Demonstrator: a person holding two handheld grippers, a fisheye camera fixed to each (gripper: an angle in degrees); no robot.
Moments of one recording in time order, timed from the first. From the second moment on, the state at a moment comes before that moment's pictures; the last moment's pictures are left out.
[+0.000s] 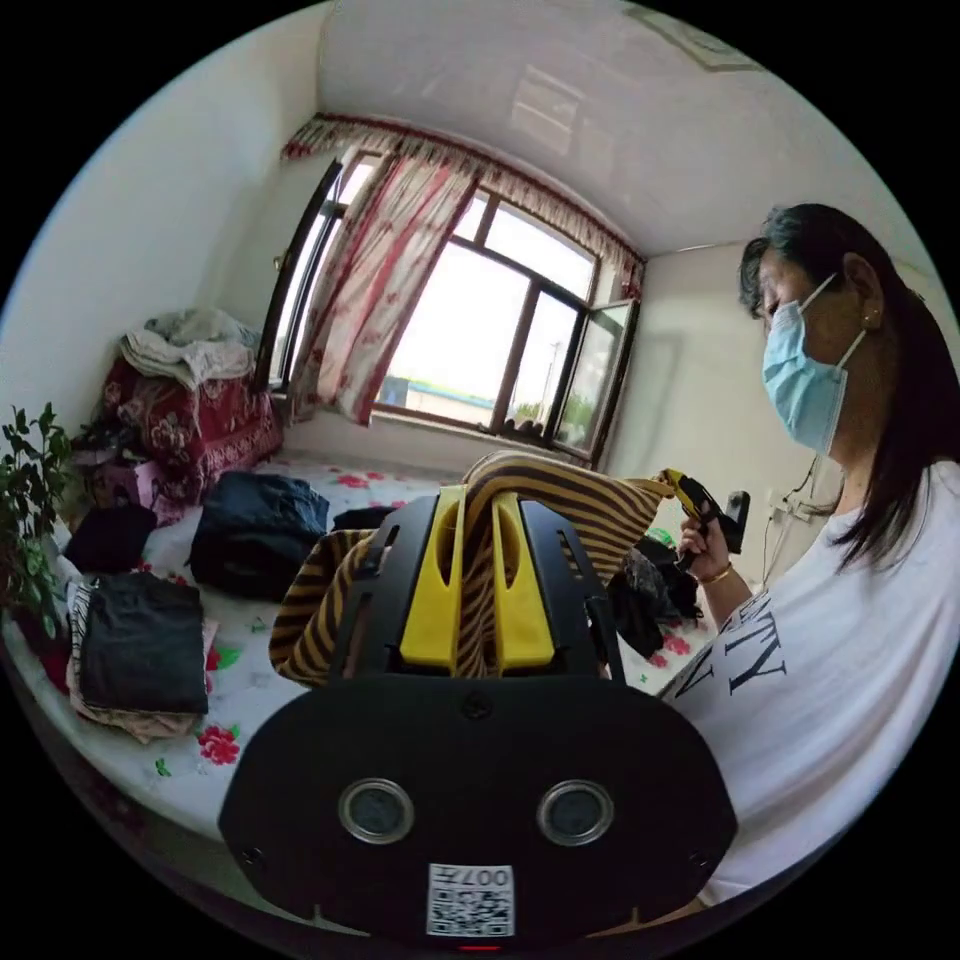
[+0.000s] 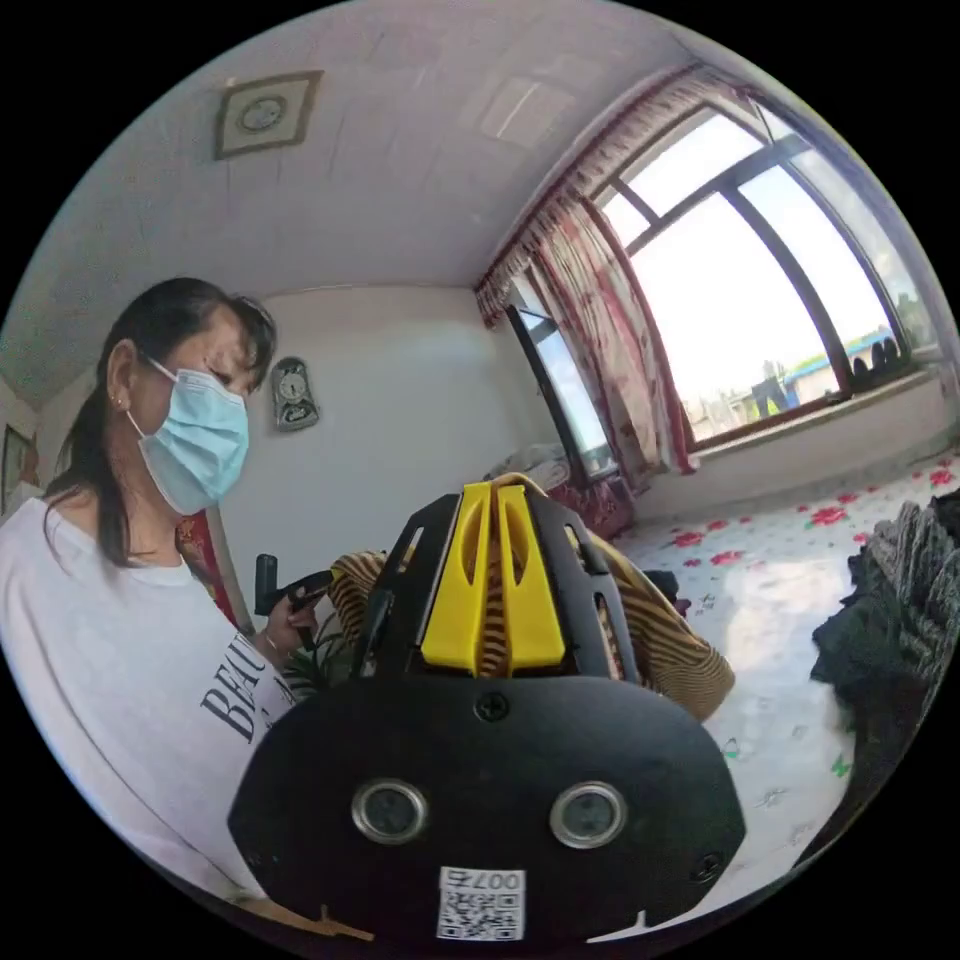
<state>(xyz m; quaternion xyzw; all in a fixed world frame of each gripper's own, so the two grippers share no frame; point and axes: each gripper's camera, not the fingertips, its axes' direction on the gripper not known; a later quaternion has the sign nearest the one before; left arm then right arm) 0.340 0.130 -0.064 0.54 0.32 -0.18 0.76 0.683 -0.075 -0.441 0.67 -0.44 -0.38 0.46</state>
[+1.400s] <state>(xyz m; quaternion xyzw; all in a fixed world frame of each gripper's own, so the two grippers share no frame) 0.421 -0.046 0.247 0.08 0.29 -0.30 0.91 0.471 -0.482 -0.128 0.27 -0.07 -0.19 0.94</state>
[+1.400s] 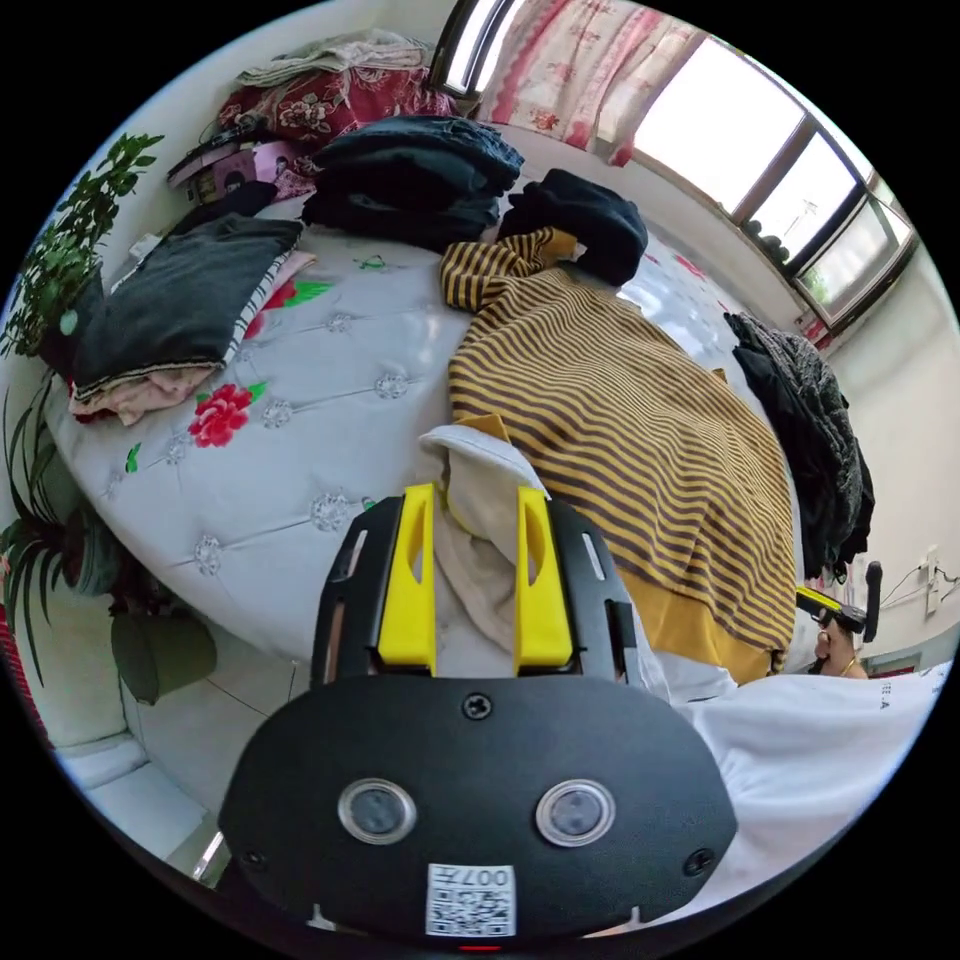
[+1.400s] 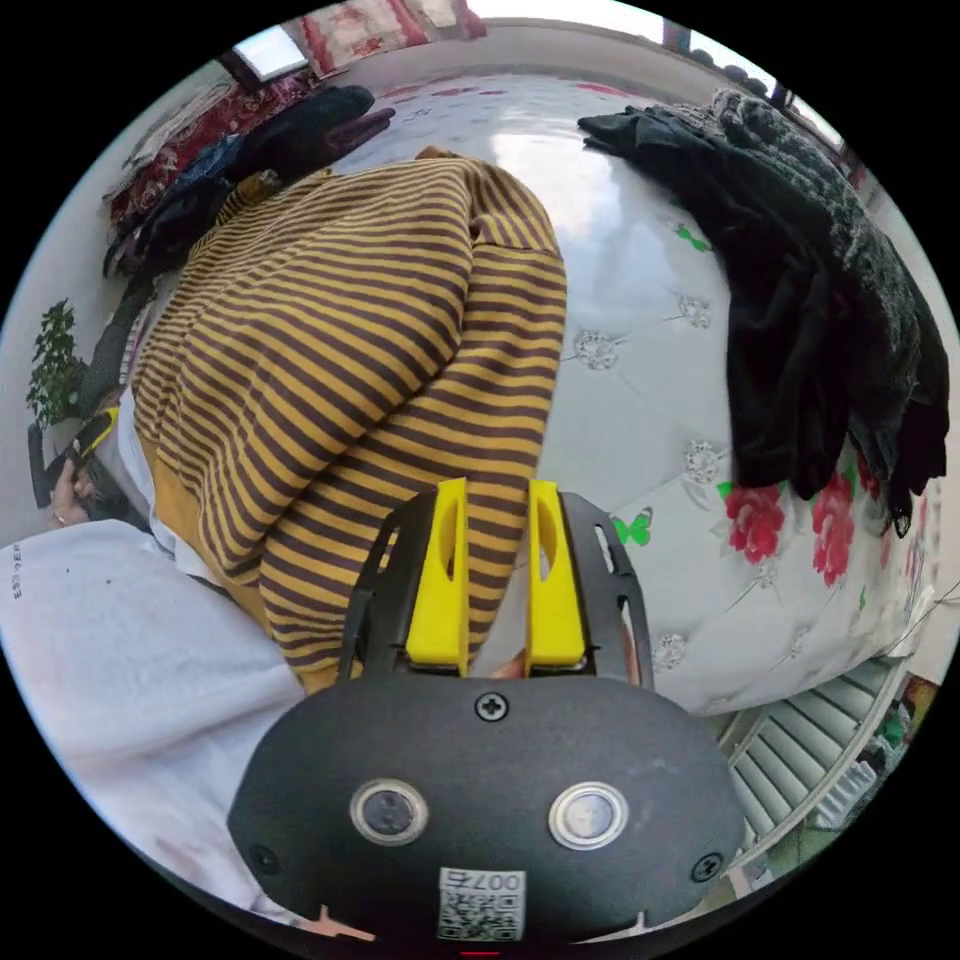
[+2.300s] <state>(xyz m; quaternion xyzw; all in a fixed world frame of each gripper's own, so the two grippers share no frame) 0.360 -0.106 0.301 0.07 0.36 -0.14 0.92 0.265 -0.318 -0.044 0.25 -0.04 -0.35 0.90</state>
